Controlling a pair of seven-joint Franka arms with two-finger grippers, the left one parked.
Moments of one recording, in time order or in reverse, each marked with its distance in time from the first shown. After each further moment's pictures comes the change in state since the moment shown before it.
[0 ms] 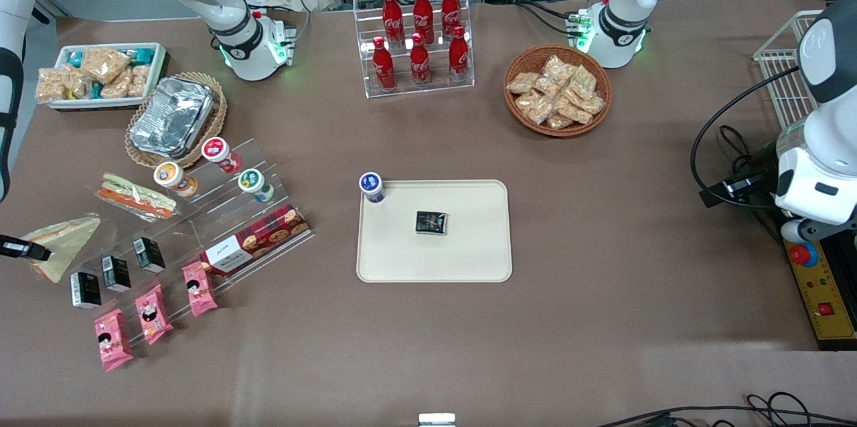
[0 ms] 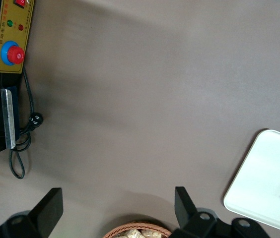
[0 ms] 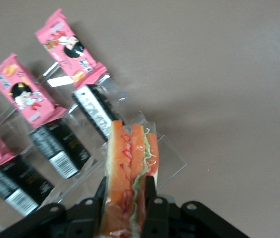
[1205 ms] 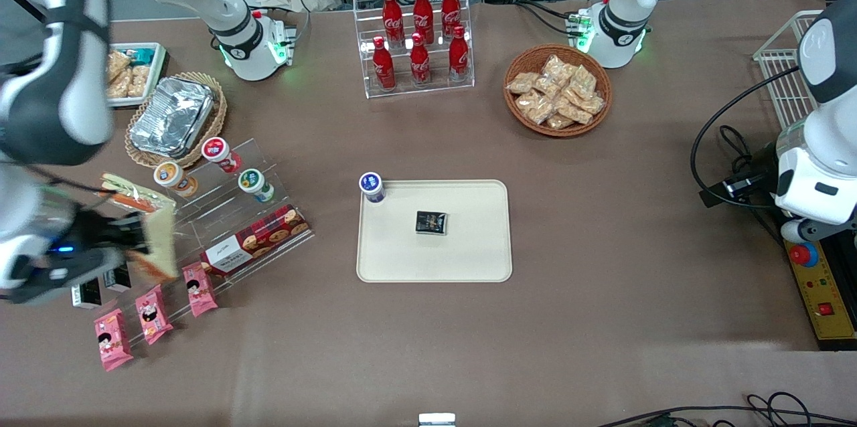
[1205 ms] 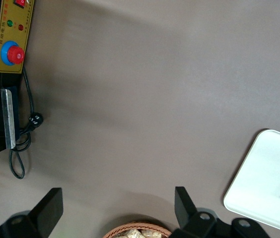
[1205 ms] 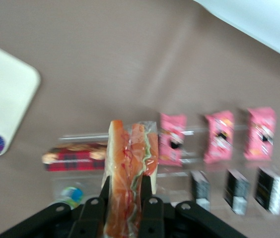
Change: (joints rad) arm 0.490 -0.114 0.019 0.157 -0.005 -0.257 -0.179
